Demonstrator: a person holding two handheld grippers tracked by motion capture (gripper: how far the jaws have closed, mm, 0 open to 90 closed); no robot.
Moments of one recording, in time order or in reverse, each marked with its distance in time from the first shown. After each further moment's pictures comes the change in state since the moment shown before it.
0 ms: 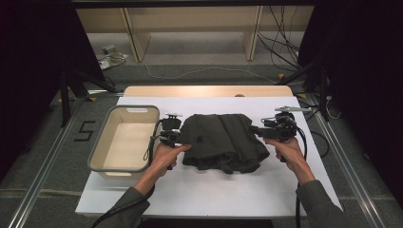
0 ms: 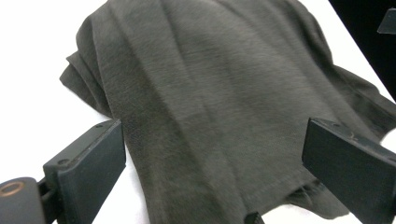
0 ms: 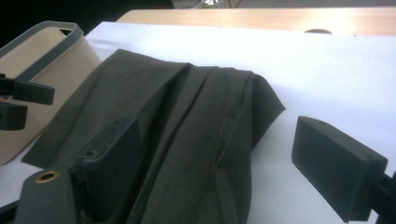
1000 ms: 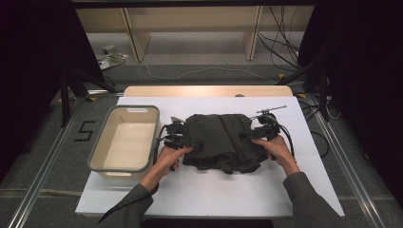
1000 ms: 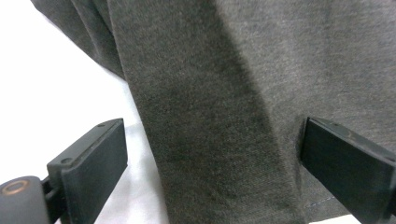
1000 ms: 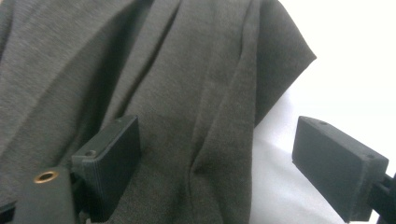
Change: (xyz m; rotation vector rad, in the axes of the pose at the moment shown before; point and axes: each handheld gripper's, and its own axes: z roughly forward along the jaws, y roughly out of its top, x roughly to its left) left arm 0.023 -0.010 0.043 0.165 0.008 -0.095; right arm -0.010 -0.005 0.062 0.262 -0.050 0.020
